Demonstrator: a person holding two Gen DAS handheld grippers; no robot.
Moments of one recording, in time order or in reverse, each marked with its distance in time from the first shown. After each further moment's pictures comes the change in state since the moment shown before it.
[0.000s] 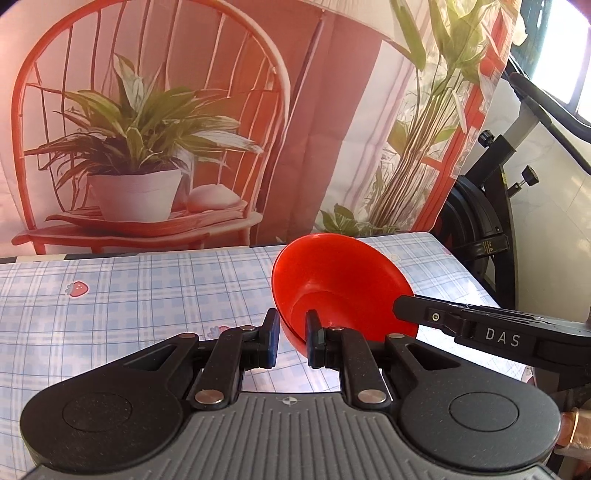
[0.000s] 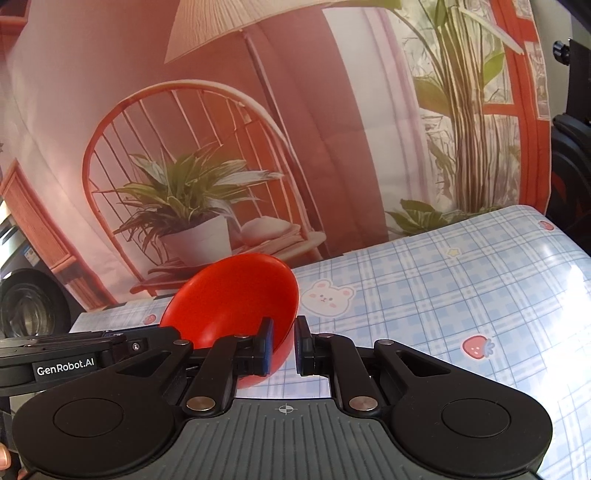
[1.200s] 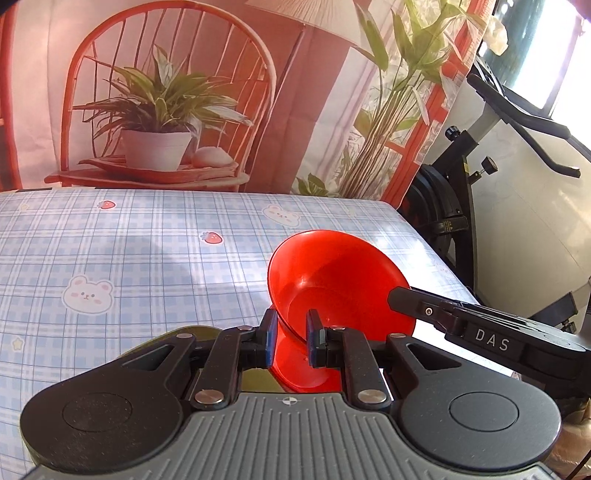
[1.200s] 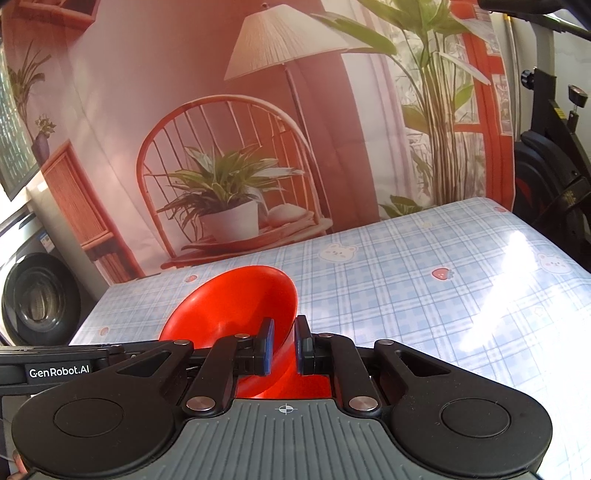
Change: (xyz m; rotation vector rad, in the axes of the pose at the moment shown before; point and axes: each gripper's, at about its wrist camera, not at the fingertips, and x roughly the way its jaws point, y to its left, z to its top) left arm -0.102 -0.016 -0.086 -0.064 0.013 -0.038; right arm -0.126 0.042 -0.092 -0.048 -0.056 -0.032
